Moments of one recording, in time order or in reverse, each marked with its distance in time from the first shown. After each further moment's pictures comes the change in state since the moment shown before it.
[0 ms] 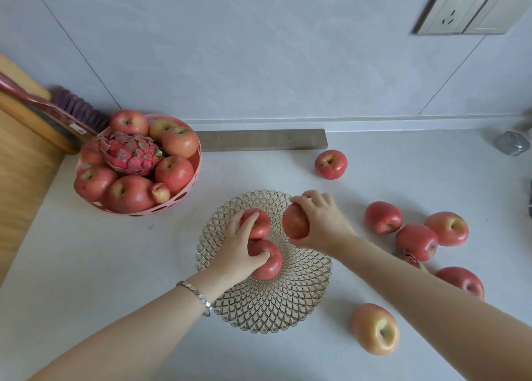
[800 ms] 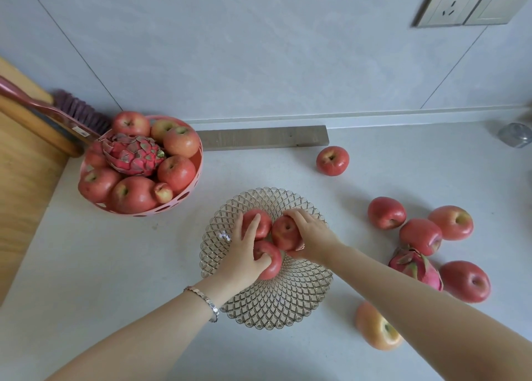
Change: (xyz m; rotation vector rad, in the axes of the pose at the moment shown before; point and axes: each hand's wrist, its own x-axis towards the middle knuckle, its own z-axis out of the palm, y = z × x) left_hand -0.004 -0.004 0.013 -0.041 -0.008 0.010; right_hand 0.000 0.007 0.048 0.068 -0.146 -0.030
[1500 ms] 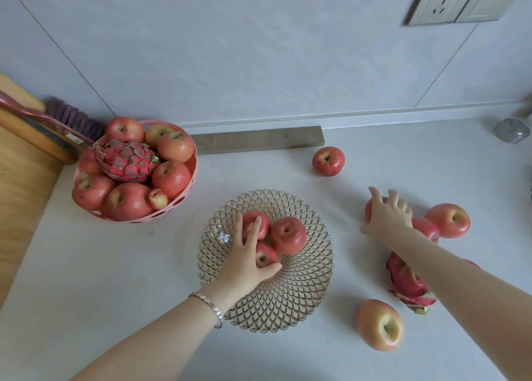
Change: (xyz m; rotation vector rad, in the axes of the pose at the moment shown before) left_hand 0.004 -0.003 0.009 0.114 0.021 0.050; right_hand -0.026 0.096 -0.066 -0.269 0.080 0.718
